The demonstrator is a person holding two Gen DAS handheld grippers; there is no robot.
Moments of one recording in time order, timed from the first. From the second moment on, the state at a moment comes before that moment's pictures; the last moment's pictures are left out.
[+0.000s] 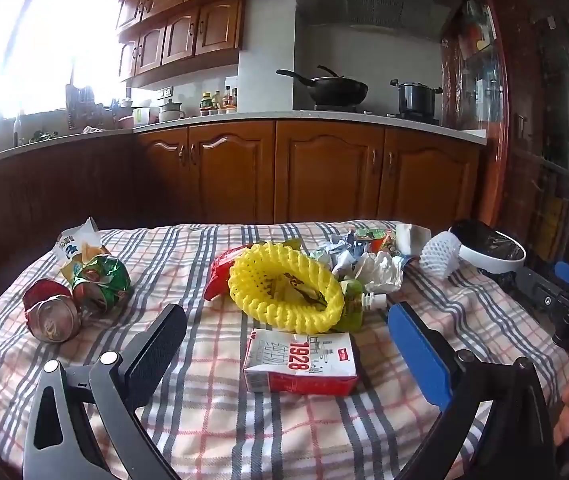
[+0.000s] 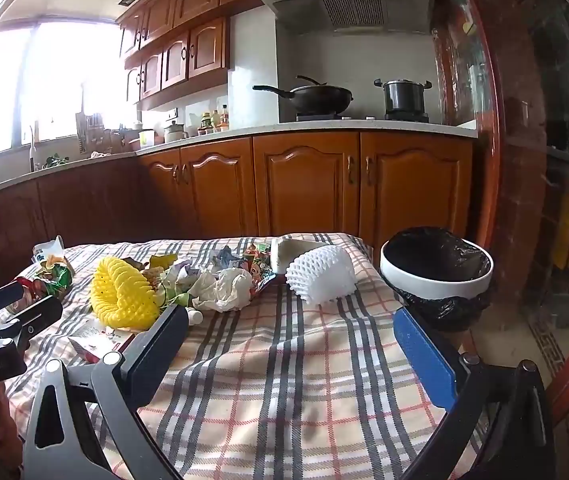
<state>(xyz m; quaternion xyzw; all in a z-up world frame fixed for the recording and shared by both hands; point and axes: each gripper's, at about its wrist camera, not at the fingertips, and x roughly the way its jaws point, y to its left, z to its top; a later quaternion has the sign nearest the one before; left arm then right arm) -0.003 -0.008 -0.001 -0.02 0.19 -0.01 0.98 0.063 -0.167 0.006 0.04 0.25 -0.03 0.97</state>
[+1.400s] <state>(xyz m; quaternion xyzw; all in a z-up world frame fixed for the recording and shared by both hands) 0.001 -0.005 0.001 -0.03 0.20 -0.01 0.98 0.067 -0.168 -0.001 0.06 0.25 -0.01 0.97</state>
